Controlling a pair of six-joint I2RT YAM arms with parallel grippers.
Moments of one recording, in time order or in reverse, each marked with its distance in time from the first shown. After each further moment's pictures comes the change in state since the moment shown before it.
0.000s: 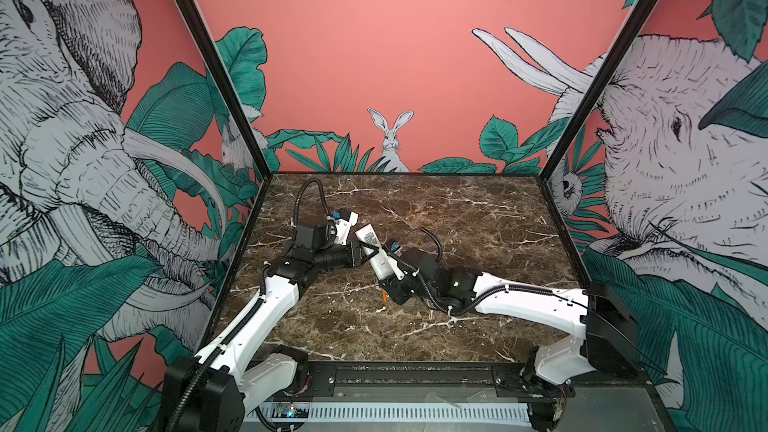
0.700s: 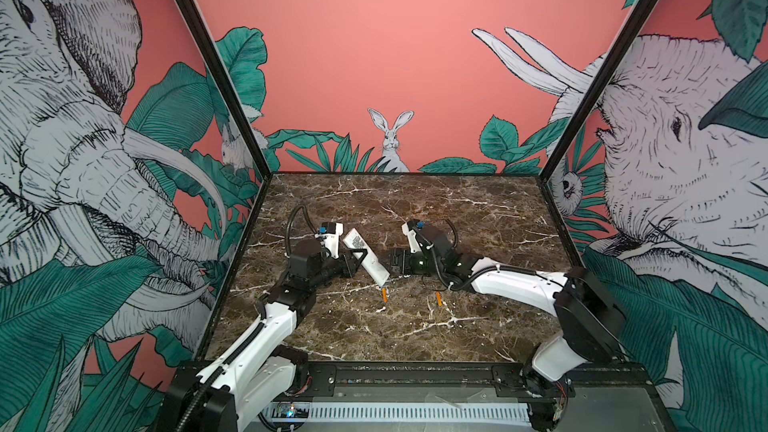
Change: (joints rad) left arm -0.001 -0.177 -0.340 0.402 -0.246 -0.047; right arm -0.254 0.145 -0.056 0.309 -0.341 0.504
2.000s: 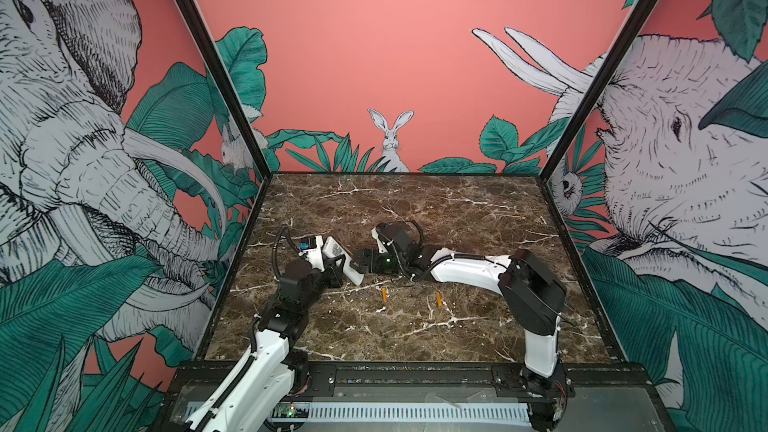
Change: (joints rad) left arm 0.023 -0.207 -0.124 -0.088 -0.277 0.083; right arm 0.097 0.301 0.336 -0.176 0.022 0.049
